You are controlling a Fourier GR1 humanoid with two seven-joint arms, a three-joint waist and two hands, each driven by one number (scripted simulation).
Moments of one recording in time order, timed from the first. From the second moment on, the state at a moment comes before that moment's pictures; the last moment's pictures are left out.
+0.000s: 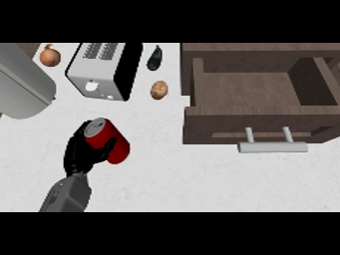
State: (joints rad) left arm -0.27 0.03 0.20 -0.85 0.37 -0.04 -0.38; right arm 0.42 -0.02 -0.75 -2.23 -0.56 0.55 0.25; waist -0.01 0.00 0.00
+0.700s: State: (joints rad) left arm -0.27 0.03 0.11 -1.07 0.37 -0.07 -0.27; right arm 0.46 -0.01 -0.74 -2.28 -0.57 0.52 0.24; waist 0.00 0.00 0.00
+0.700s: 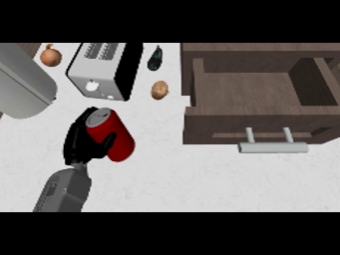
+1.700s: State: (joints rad) left arm -0.51 0.01 -0.03 -1.42 0.25 0.26 0.11; right arm 0.48 0.00 -0.70 -2.30 -0.56 0.48 0.23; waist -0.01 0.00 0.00
